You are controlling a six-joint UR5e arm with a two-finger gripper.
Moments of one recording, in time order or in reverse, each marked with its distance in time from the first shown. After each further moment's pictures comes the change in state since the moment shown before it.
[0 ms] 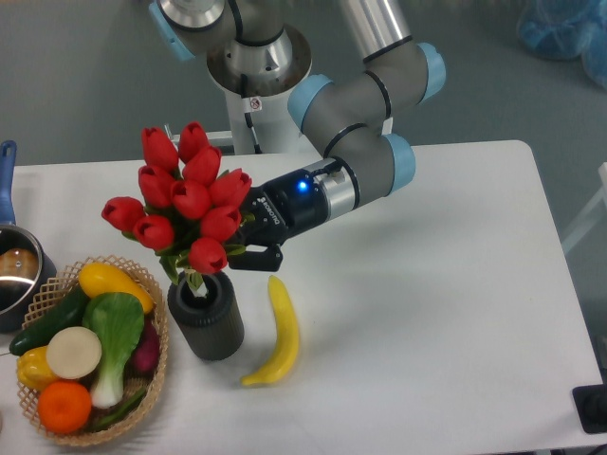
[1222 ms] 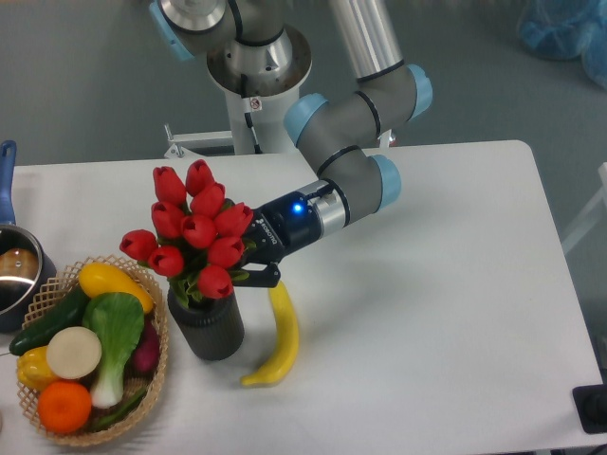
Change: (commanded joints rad) arm 0.002 -0.066 -0.074 0.009 0.011 0.124
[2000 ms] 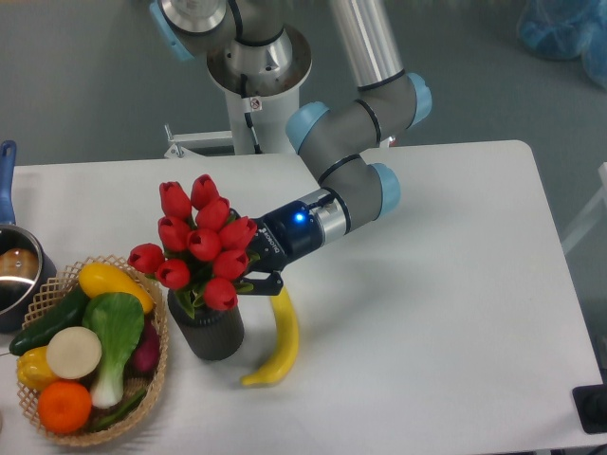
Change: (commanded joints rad) arm 0.002 -0.015 -0.008 0.000 0.005 0.000
